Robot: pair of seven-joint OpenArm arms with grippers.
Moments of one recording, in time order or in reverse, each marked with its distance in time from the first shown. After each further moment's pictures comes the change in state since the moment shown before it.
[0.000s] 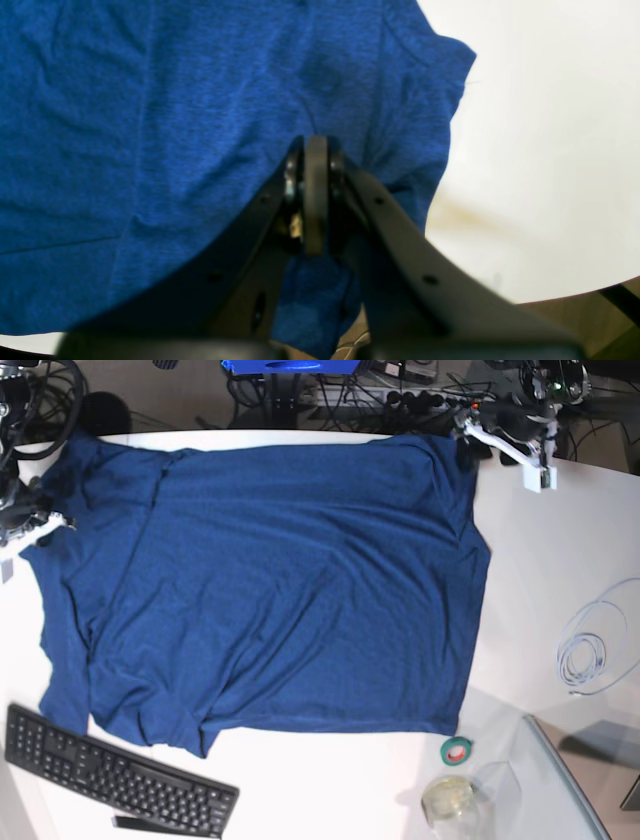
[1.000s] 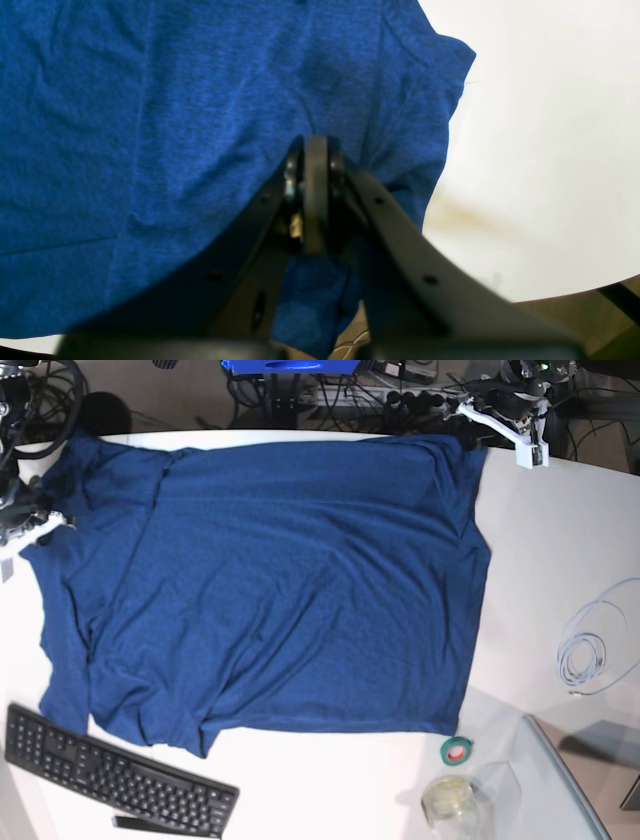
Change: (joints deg) left arm 2.6 2.1 -1.6 -1.2 2.3 -1.8 -5.6; right arm -0.1 0.0 0.0 0.0 0.0 0.0 -0.1
